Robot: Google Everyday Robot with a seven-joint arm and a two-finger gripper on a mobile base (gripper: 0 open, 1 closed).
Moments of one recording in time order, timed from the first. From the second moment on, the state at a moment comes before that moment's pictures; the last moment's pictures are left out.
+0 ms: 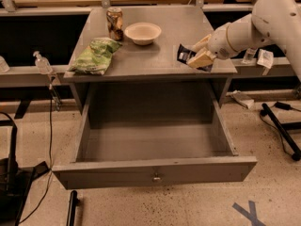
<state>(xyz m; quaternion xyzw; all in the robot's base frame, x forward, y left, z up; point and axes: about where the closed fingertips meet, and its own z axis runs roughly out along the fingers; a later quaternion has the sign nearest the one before) 0.730 -0.175 0.865 -0.55 0.73 0.05 0.41</state>
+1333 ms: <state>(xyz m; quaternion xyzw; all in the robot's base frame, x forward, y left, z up) 0.761 -0.160 0.841 -0.53 0.75 0.07 0.39</state>
